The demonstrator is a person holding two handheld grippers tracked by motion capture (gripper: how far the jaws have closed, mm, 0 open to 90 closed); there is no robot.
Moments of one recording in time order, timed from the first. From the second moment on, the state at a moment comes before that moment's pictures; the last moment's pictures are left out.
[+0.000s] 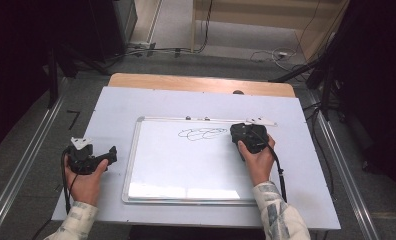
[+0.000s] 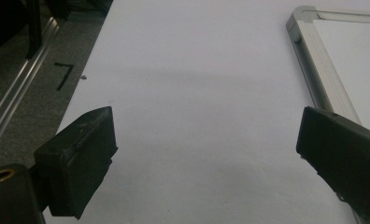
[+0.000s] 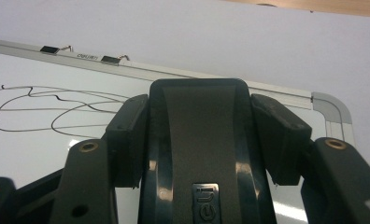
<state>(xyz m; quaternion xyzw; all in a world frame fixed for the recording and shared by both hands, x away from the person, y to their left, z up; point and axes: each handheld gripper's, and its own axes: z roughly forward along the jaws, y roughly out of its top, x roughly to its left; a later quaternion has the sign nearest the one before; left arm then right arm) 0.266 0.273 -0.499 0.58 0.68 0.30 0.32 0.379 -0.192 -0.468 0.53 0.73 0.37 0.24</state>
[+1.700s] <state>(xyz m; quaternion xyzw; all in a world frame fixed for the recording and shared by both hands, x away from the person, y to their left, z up) 0.266 0.273 -0.499 0.58 0.68 0.30 0.32 0.403 -0.180 -0.489 0.53 0.74 0.33 0.25</state>
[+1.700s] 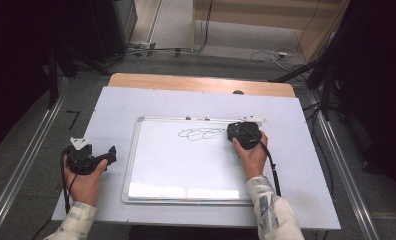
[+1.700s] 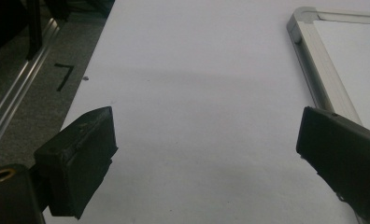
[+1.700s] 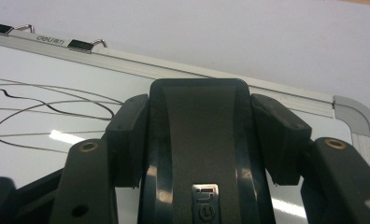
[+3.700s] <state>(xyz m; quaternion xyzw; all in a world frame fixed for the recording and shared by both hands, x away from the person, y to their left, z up) 0.265 0.273 -0.497 0.58 0.68 0.30 0.33 0.408 -0.135 -0.491 0.50 0.76 0.33 0.25</state>
